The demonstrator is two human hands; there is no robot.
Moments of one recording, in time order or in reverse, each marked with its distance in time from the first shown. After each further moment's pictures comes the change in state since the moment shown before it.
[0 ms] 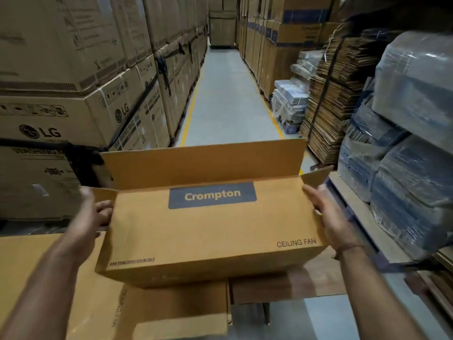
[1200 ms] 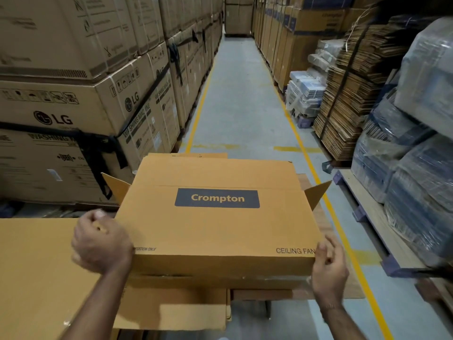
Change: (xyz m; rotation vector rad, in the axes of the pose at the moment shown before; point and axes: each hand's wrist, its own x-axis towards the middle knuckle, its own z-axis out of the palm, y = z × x) left_hand -0.015 -0.058 0.078 0.242 1.069 0.214; right_hand -0.068 0.106 0.030 -0.211 0.552 -0.159
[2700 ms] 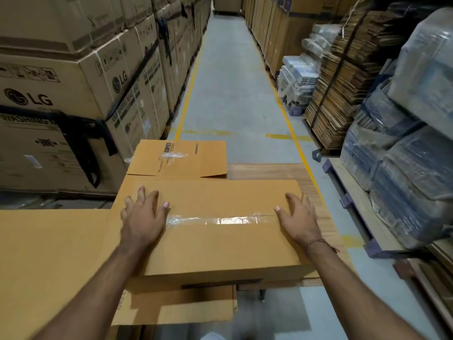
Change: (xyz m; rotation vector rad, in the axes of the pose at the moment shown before) left_hand 0.037 -0.025 0.080 0.468 -0.860 0.634; right_hand 0.070 -0.017 0.100 -0.696 -0.491 -0.149
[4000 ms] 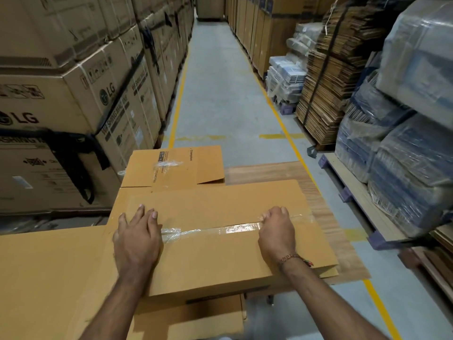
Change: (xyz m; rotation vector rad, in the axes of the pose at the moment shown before) left_hand -0.023 0.004 0.005 -0.137 0.235 -0.024; right_hand -0.048 -0.078 0.038 0.126 0.193 0.057
